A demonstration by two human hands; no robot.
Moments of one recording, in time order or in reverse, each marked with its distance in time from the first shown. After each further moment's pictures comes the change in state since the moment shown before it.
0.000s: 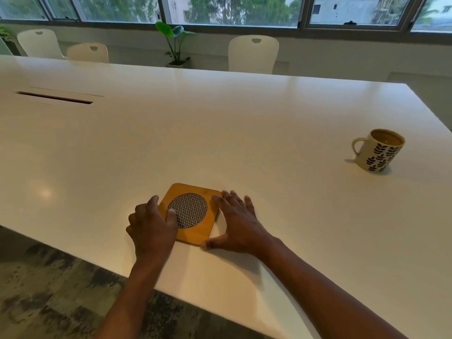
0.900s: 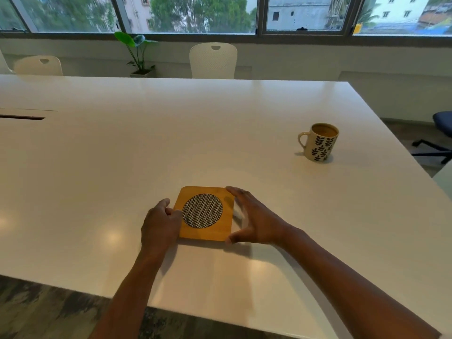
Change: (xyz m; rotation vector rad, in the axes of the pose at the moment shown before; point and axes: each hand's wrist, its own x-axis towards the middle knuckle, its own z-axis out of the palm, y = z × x) left_hand -0.033 0.085 0.017 -0.302 -0.319 -0.005; right_hand -0.079 0.087 -0.066 0.346 0.071 0.035
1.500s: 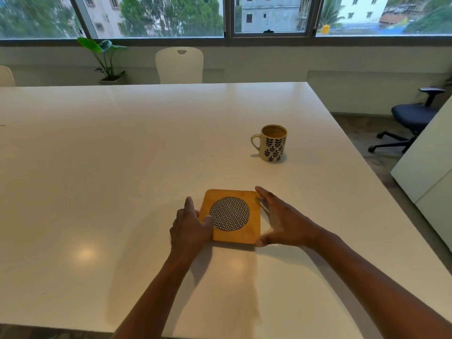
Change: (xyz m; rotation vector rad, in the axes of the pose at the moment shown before) left_hand -0.060 0.098 0.114 0.137 -0.204 0.168; right_hand -0.104 0.082 -0.111 0.035 0.053 0.194
